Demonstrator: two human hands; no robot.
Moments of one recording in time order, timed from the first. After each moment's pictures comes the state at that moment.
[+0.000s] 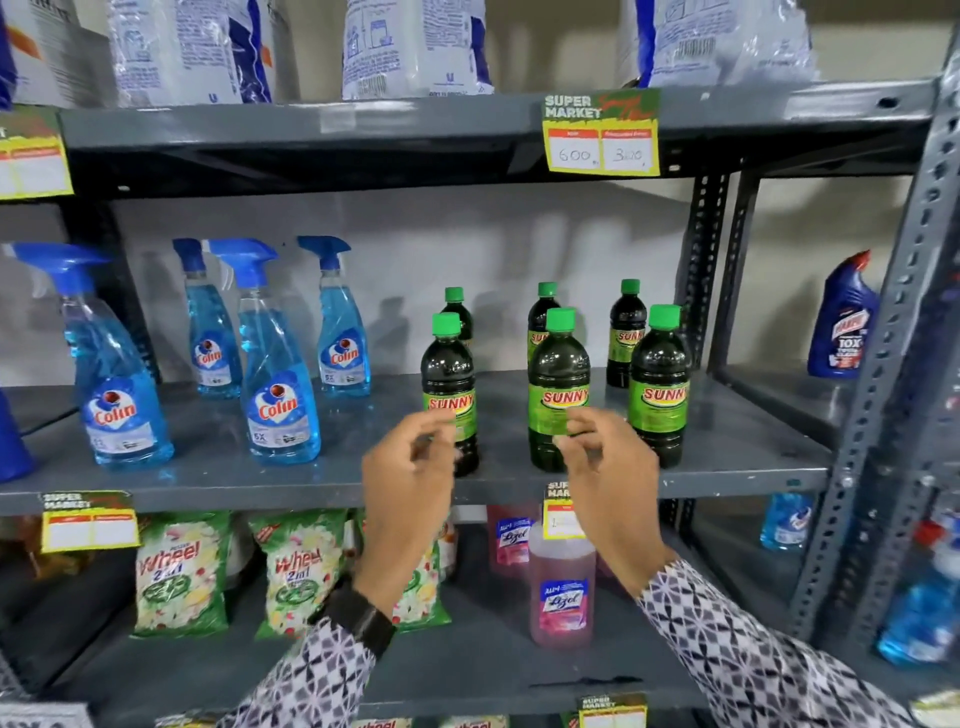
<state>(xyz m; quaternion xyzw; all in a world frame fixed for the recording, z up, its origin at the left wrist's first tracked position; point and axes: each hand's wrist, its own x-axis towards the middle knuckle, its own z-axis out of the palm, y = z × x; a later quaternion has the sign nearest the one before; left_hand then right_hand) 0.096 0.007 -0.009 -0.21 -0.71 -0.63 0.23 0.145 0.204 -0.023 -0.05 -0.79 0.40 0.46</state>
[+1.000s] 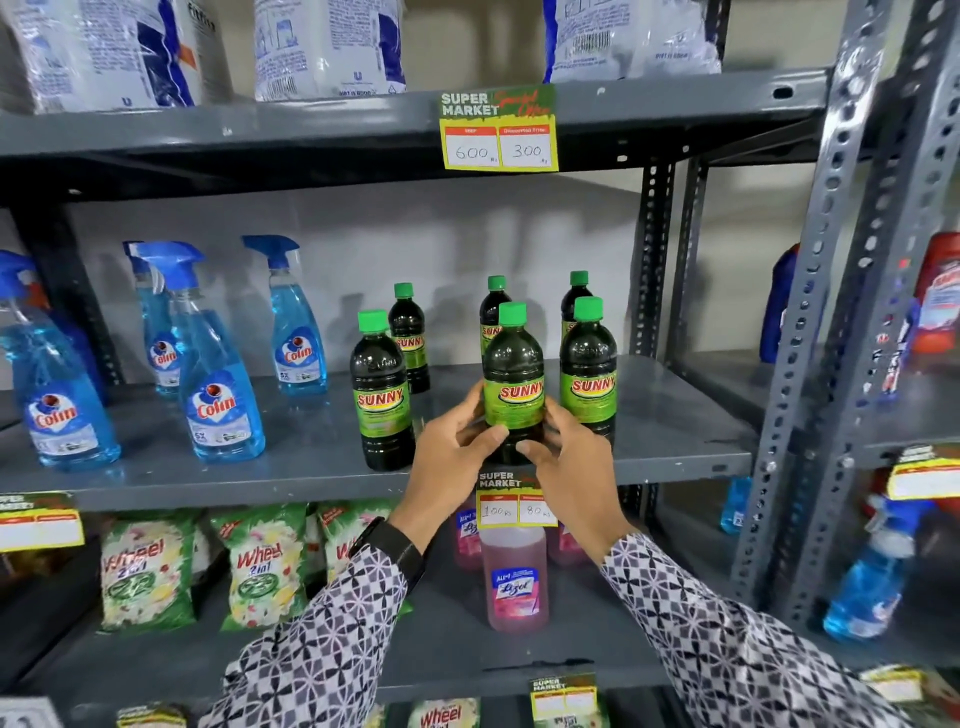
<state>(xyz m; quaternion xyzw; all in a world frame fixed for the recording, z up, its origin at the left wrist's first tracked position) 0.086 0.115 -0.011 -0.30 -0.74 -0.60 0.06 0.152 0.262 -0.026 -0.03 -0.82 0.44 0.36</state>
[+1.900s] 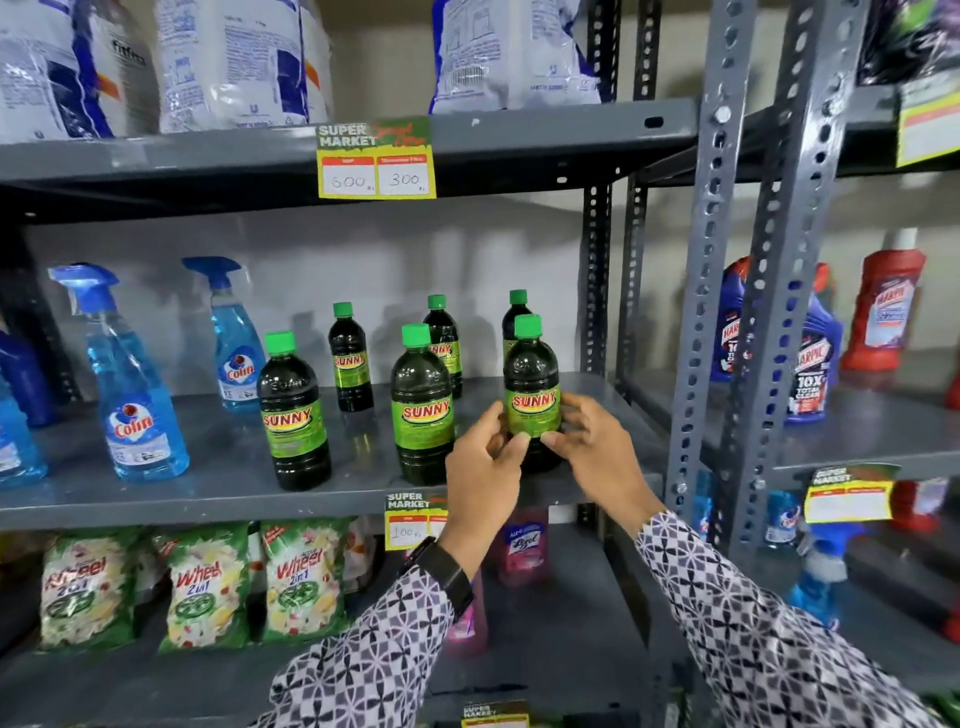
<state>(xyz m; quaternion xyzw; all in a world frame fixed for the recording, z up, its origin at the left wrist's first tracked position) 0.148 0.256 -0.006 -0.23 -0.75 -0.61 0.13 0.173 0.408 -0.006 -0.04 -0.80 0.51 0.30</state>
